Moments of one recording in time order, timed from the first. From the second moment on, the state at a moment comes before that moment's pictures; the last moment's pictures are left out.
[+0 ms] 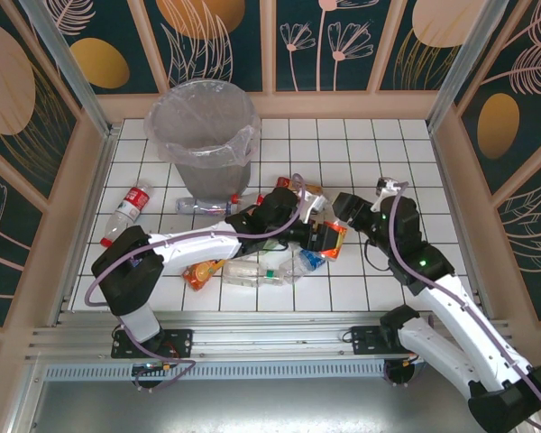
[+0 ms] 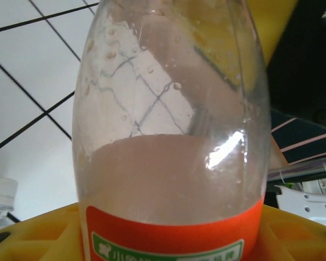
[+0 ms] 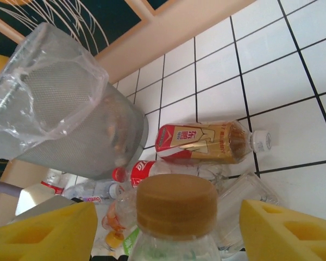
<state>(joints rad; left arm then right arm) -0.97 1.72 1.12 0.14 0.51 -0.72 0.49 0.72 0.72 -0.37 0.05 0.72</state>
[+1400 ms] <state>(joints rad) -0.36 1.75 1.97 -0.59 0.32 -0.35 0.49 0.67 0.72 -0.34 -0.23 0.57</state>
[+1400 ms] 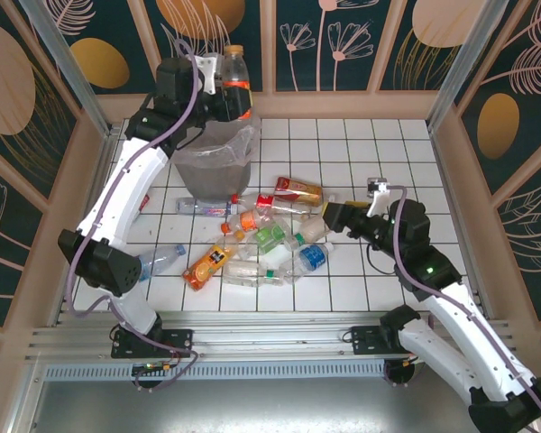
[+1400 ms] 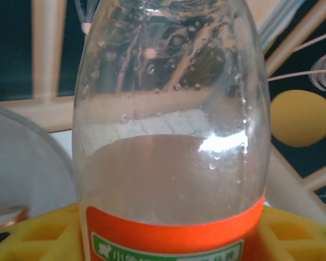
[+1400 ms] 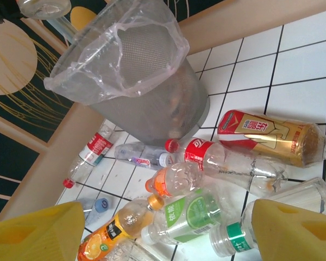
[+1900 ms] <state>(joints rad) -0.25 1.90 1.98 -0.67 0.28 -0.27 0.49 0.72 0.70 -0.30 -0.23 0.58</state>
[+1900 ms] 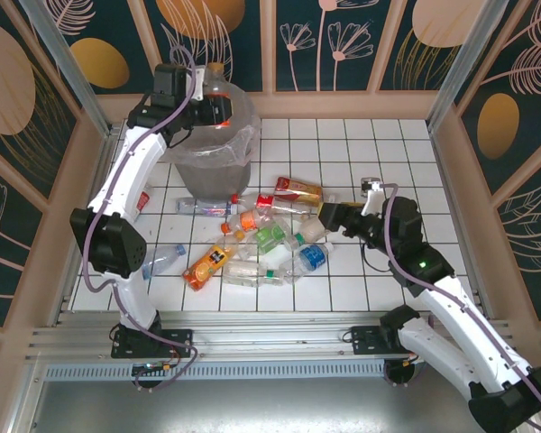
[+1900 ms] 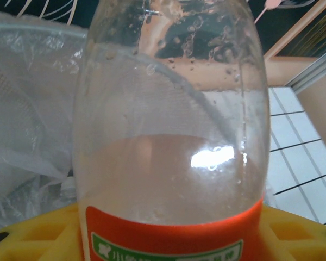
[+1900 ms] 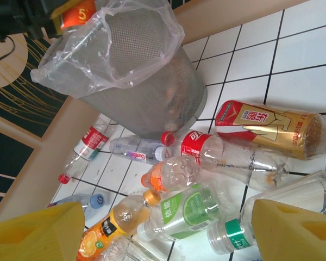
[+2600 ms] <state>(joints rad) -0.25 1.96 1.92 -0.72 0.22 -0.21 0.50 0.80 0.67 -0.33 -0.18 0.65</state>
